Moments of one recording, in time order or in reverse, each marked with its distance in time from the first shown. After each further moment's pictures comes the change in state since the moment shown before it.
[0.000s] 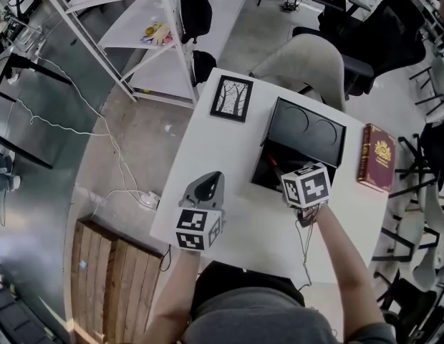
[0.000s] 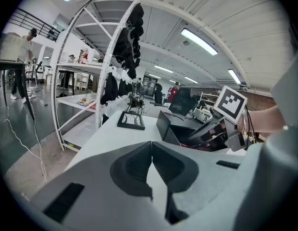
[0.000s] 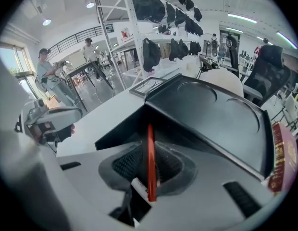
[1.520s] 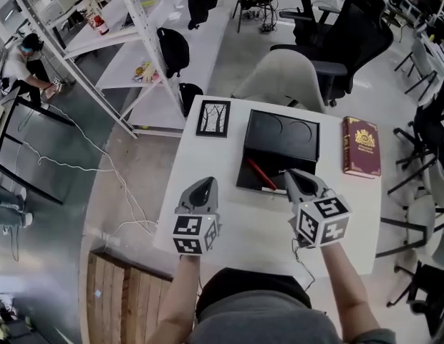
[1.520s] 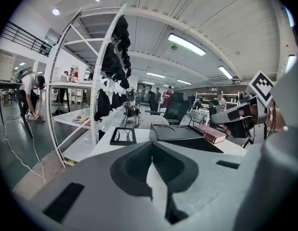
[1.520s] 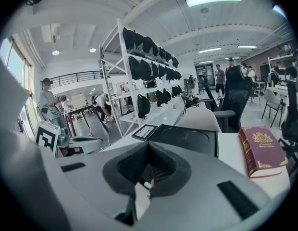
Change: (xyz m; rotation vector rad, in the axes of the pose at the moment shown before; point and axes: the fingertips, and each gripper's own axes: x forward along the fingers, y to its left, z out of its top) left arm -0.020 -0.038 0.042 0.128 -0.083 -0.007; right arm -0.155 0.007 0.012 0.136 -0.550 -0.076
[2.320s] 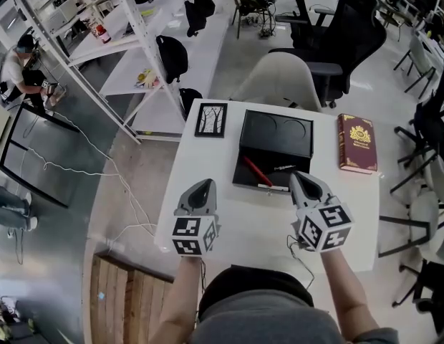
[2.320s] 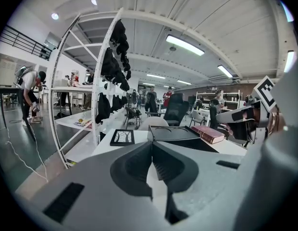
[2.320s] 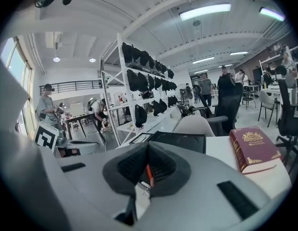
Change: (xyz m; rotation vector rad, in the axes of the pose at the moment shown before) left arm -0.018 -0.017 0.005 0.021 -0.015 0.022; right arm -0.040 -0.013 -0.003 0.024 -0.145 -0.033
